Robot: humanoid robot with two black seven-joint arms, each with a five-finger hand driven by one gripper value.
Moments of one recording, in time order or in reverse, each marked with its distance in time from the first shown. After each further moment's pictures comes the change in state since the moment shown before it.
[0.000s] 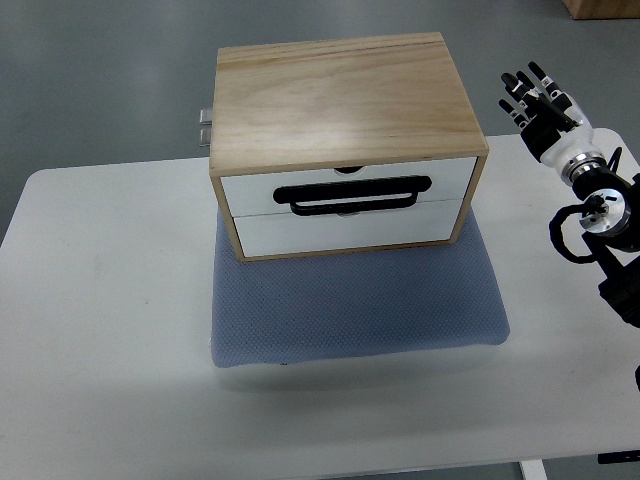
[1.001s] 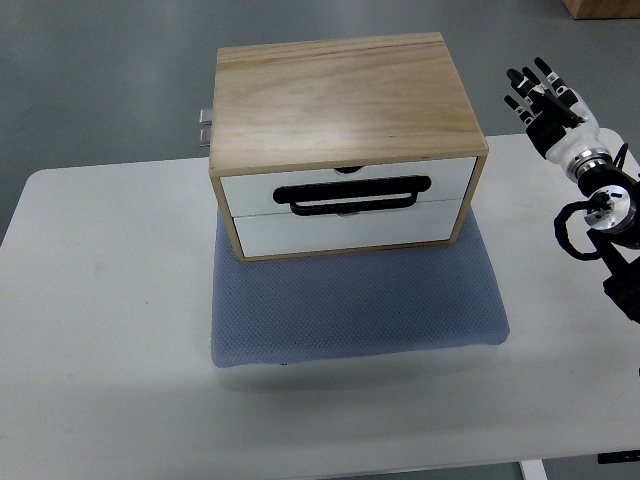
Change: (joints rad) left arm 0.000 0.000 -0.003 0.011 -0.001 0.002 0.000; right arm 0.006 -0.011 0.004 -0.003 -0.001 0.000 0.000
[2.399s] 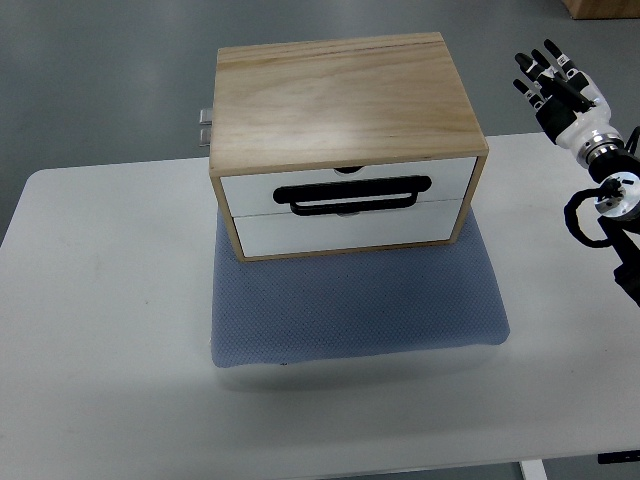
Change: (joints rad) left arm 0.000 0.000 0.000 0.000 0.000 0.000 0.000; right arm 0.033 -0.036 -0.015 0.007 -0.001 0.002 0.000
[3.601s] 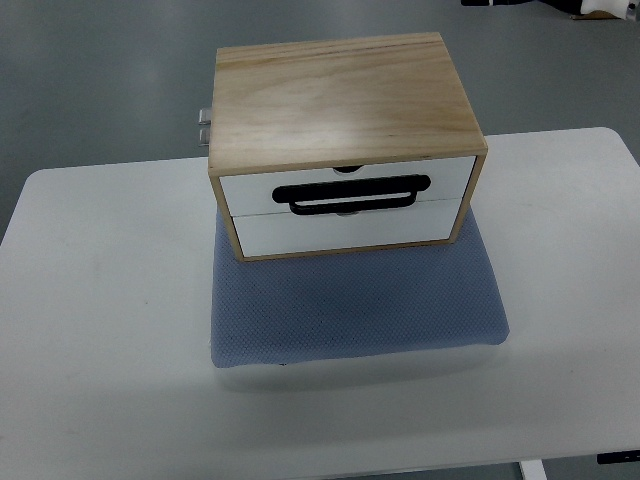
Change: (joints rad) left arm 0.000 0.000 0.000 0.000 0.000 0.000 0.000; right arm 0.610 -0.472 -0.844 0.354 0.003 0.261 -0.113
